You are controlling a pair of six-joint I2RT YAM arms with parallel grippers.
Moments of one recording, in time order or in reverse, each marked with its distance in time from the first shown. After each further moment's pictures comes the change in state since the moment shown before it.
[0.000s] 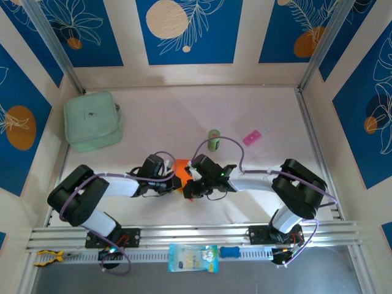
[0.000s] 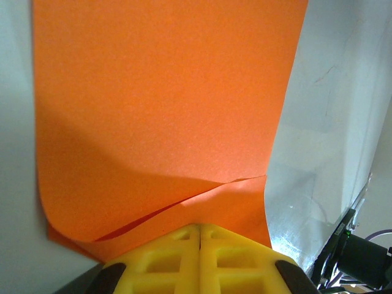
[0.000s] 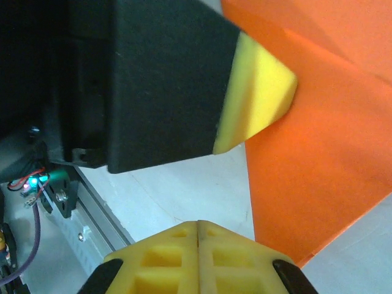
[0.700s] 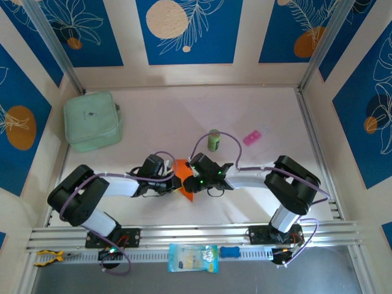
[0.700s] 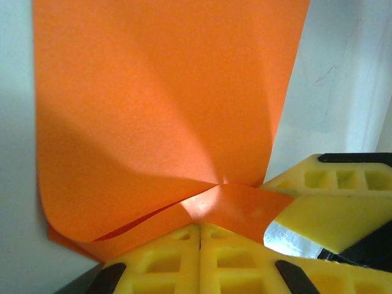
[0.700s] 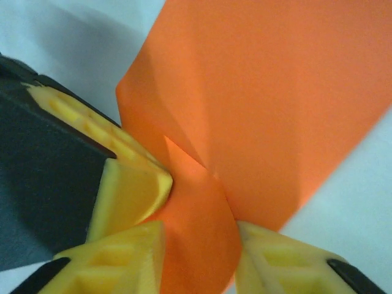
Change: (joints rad) left arm 0.001 0.002 0.000 0.000 0.001 0.000; right arm -0.036 0.035 0.015 0.007 0.263 -0.201
